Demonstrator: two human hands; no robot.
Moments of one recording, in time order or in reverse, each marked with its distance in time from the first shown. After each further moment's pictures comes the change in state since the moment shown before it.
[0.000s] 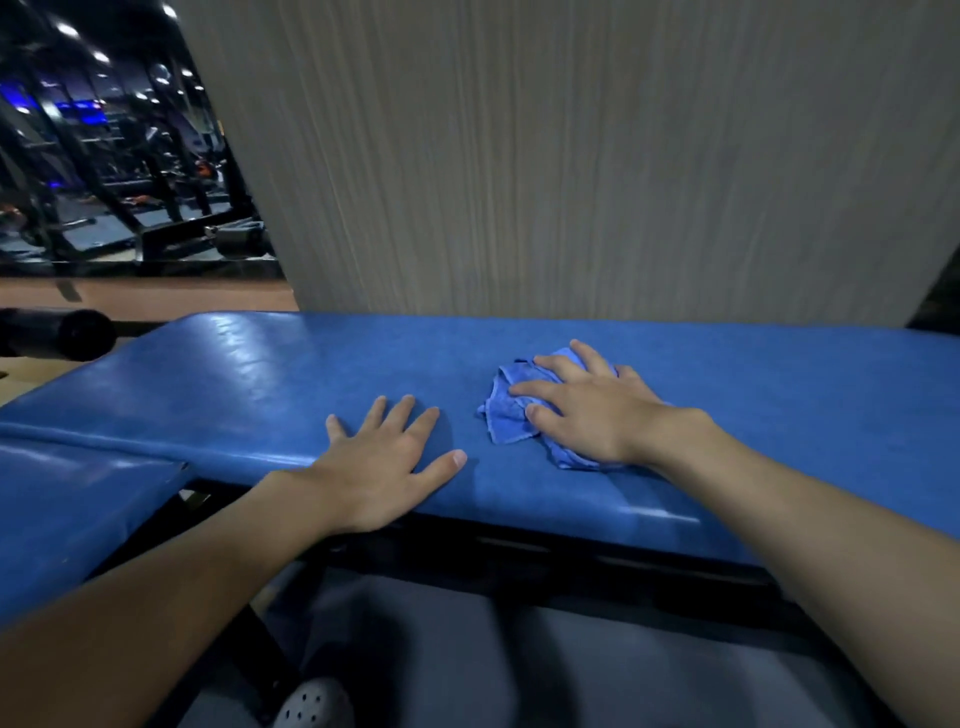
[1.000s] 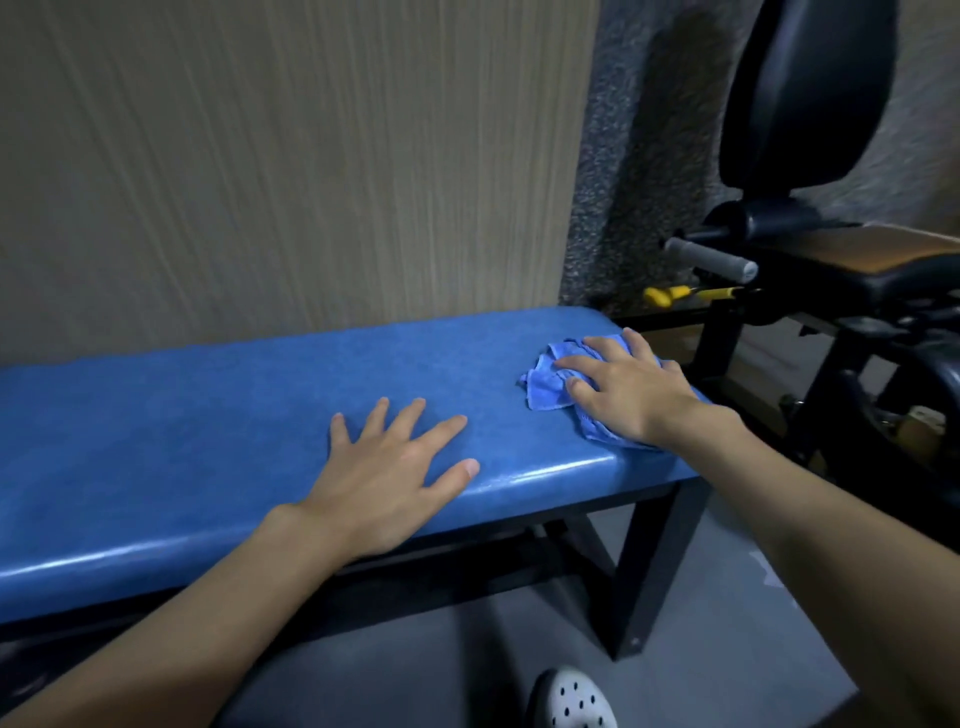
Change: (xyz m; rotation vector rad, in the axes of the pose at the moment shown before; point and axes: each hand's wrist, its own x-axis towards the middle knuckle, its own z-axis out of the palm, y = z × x) left_hand 0.027 0.255 -0.005 -0.045 0.153 0.461; right_hand -0.208 0.223 -0.017 0.039 0.171 0.657
